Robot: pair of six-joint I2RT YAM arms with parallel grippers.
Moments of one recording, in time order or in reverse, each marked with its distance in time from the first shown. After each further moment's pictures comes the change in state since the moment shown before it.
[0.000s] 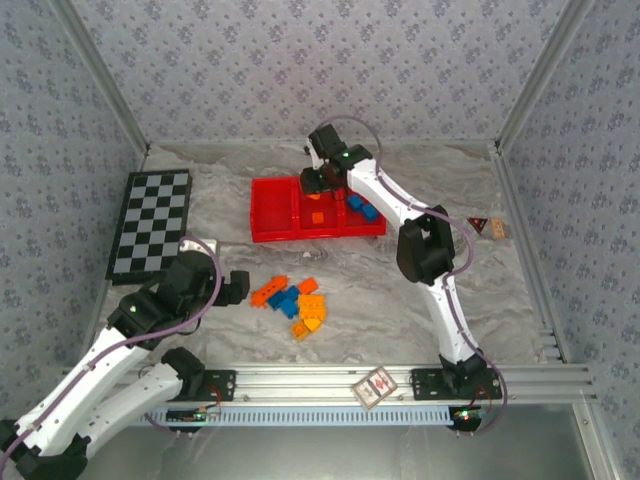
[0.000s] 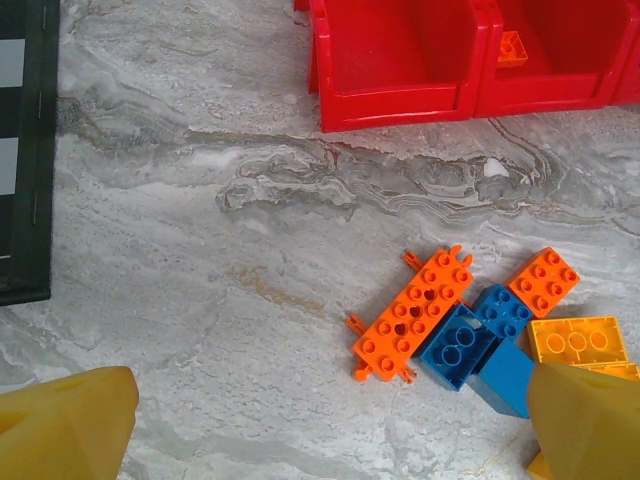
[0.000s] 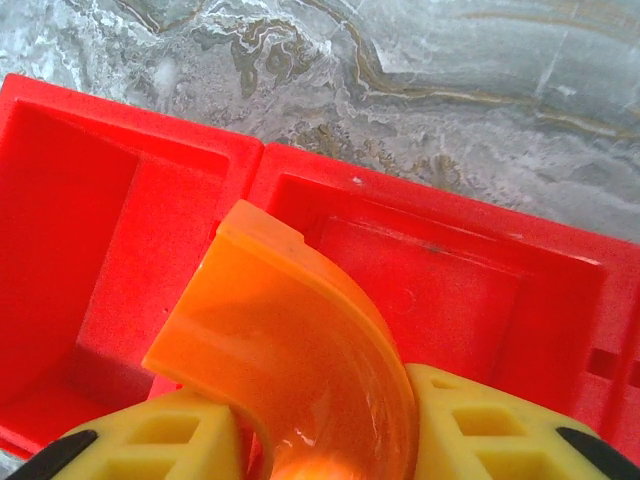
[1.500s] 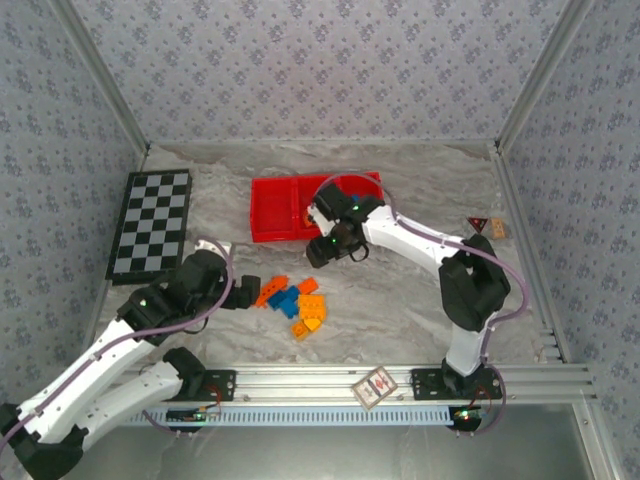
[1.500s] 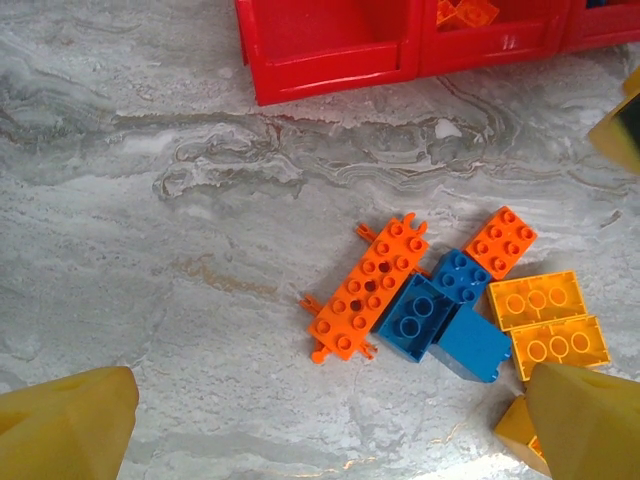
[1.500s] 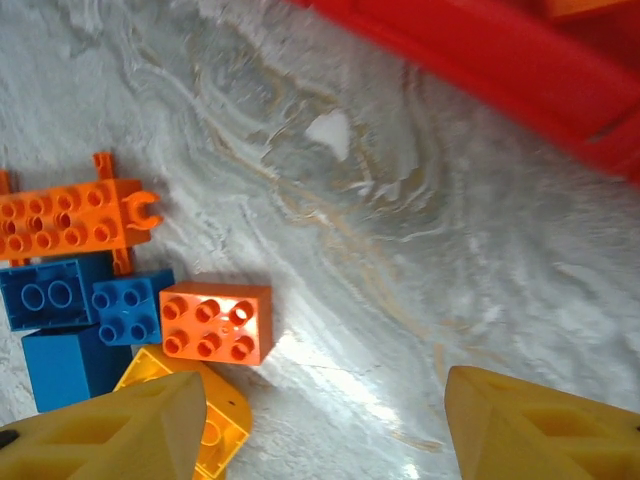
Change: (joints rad) left arm -0.067 0.034 -0.001 0.022 0.052 0.011; right arm 0.189 -0.522 -0.787 -0.004 -0.046 -0.063
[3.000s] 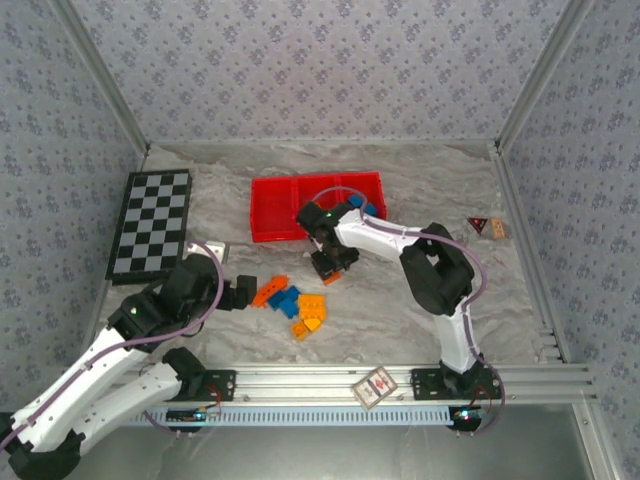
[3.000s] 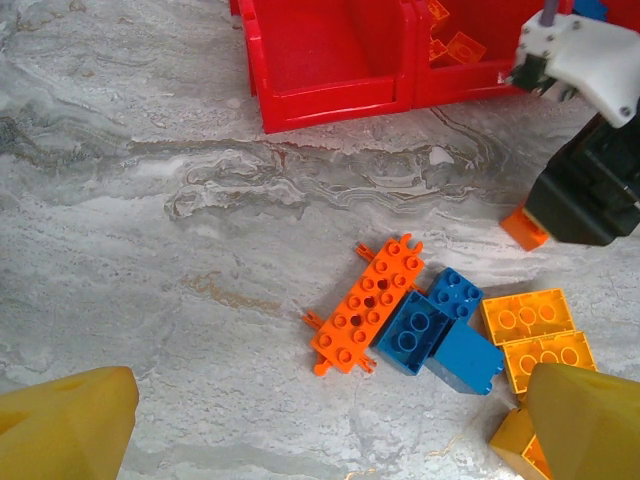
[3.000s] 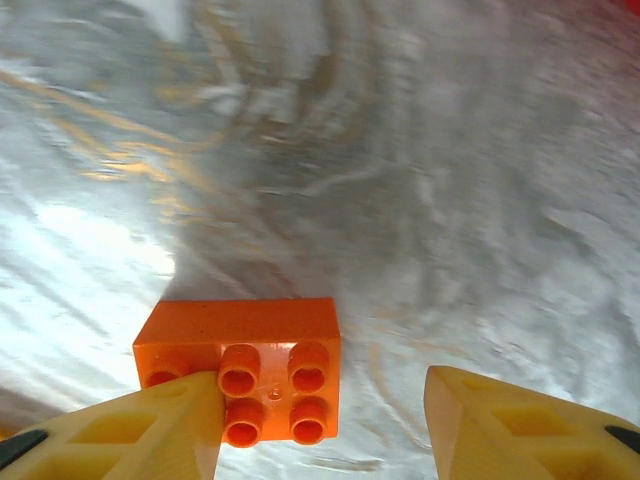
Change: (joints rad) left arm -0.012 -0.041 0.000 -0.001 -0.032 -0.003; right arm 0.029 0.199 0.081 -0.155 0.231 0.037
